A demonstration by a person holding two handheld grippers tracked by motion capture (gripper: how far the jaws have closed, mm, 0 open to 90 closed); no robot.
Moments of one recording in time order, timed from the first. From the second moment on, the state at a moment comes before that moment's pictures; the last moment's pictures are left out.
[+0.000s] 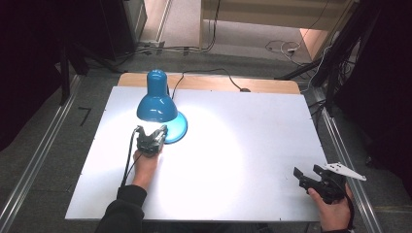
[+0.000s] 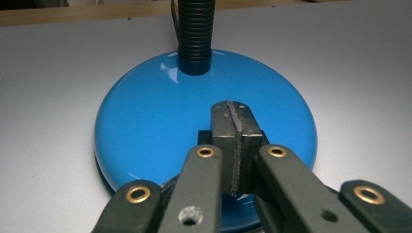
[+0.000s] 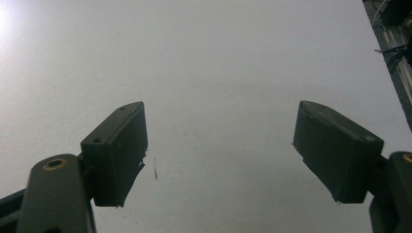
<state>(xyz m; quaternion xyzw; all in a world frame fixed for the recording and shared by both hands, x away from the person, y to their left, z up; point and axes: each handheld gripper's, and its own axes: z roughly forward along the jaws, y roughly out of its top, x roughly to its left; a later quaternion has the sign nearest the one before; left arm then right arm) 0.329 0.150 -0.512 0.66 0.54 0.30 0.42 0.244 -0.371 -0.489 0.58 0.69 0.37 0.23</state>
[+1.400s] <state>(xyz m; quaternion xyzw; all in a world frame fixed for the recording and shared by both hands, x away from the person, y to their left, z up) 0.322 0.164 -0.504 0.63 0.57 0.31 0.41 0.243 -0.373 -0.489 0.58 0.69 0.37 0.24</state>
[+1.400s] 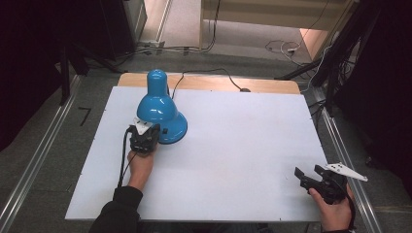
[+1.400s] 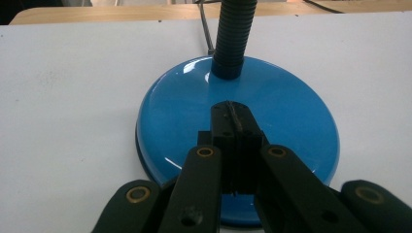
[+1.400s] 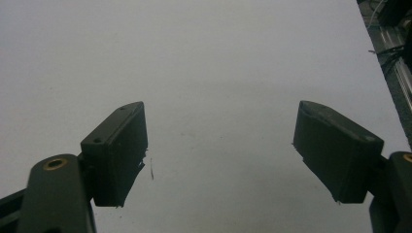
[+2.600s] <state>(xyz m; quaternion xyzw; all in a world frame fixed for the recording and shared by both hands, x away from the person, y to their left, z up) 0.291 0.193 -0.497 0.63 0.58 0.29 0.44 0.242 -0.371 -0.489 0.58 0.69 0.37 0.23</state>
